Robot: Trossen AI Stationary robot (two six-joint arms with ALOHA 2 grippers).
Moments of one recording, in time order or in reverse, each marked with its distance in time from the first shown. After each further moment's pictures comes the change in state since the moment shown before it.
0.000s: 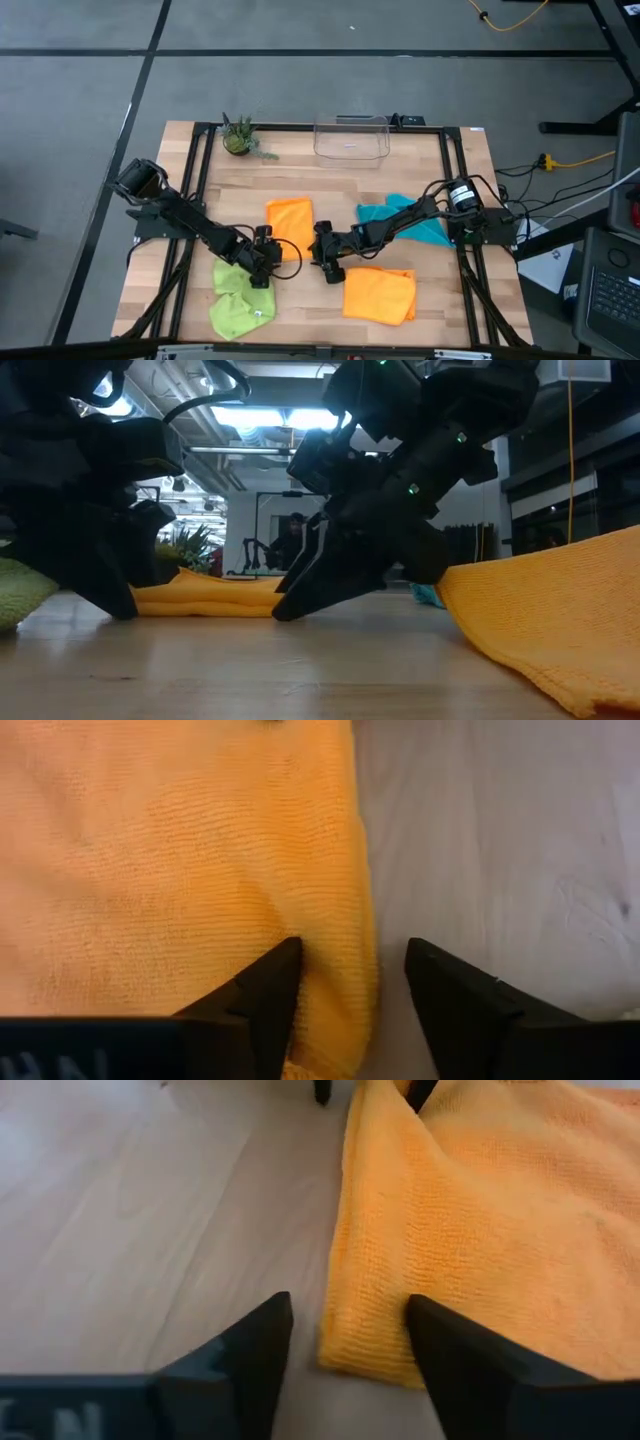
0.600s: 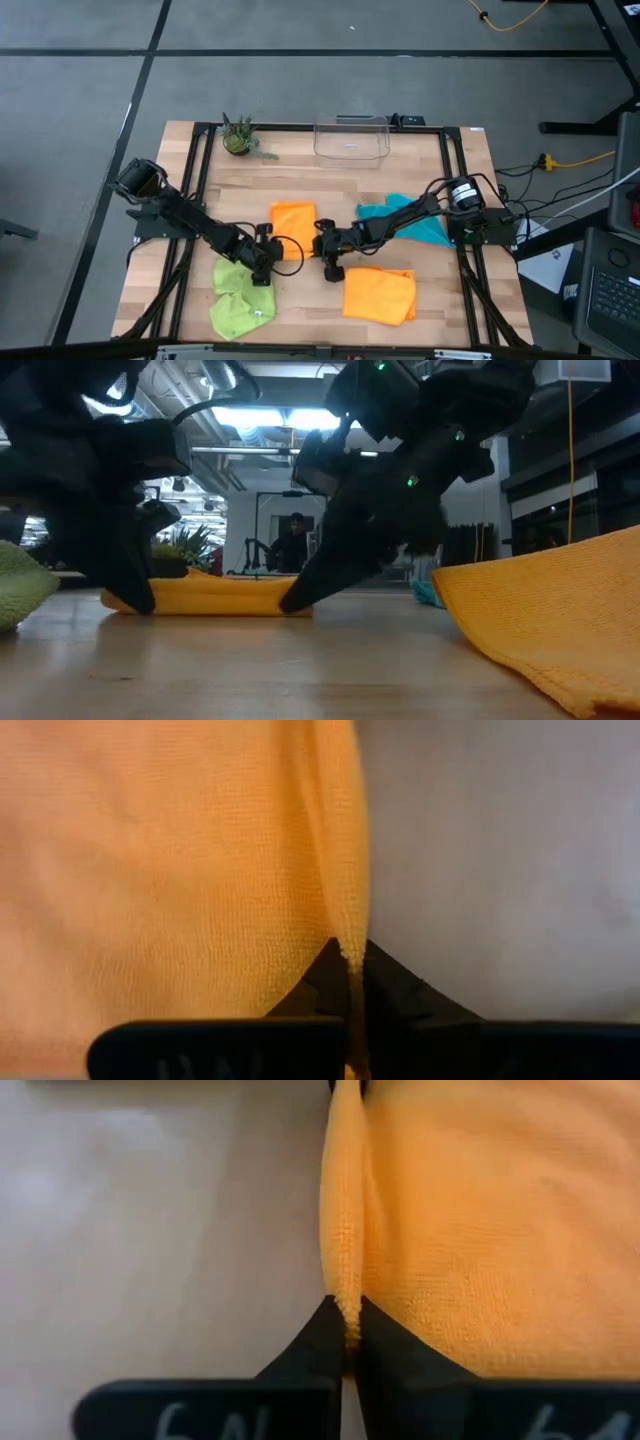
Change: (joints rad) left arm 0.003 -0.034 0.034 -0.030 0.060 0.000; right arm -0.008 -0.043 -0.006 -0.038 -0.094 0.191
